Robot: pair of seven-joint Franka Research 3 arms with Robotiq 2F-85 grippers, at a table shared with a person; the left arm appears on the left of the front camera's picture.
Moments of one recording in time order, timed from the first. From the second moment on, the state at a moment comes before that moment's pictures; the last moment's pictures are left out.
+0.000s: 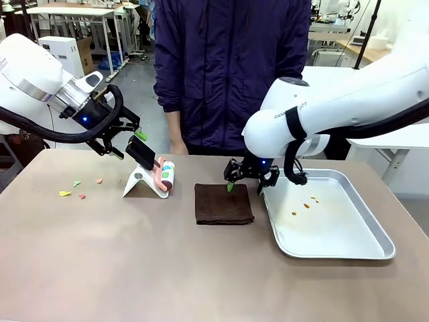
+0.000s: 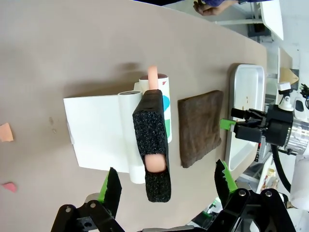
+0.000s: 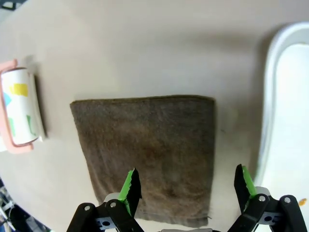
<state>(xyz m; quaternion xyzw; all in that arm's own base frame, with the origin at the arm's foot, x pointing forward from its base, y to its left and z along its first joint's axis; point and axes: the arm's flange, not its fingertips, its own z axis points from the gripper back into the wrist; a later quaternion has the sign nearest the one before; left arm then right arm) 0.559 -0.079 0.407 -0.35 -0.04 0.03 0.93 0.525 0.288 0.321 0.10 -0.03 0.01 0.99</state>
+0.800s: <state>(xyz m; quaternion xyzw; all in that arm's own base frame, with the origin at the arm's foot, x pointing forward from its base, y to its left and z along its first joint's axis) 0.560 -0.090 0.404 -0.35 -0.04 0.04 0.94 0.528 0.303 0.300 0.07 -0.02 -0.03 1.00</state>
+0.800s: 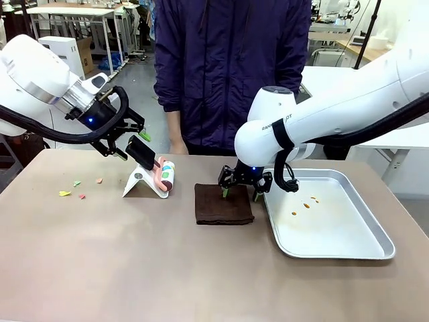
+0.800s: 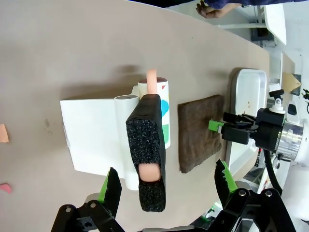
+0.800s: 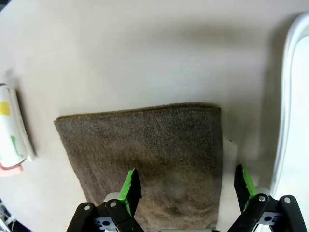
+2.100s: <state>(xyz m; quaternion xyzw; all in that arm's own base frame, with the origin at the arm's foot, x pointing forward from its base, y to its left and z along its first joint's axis) 0.565 -0.097 0.403 -0.33 -0.06 0.05 0.94 0.527 0.314 0.305 0.07 -0.03 -0.02 1.00</state>
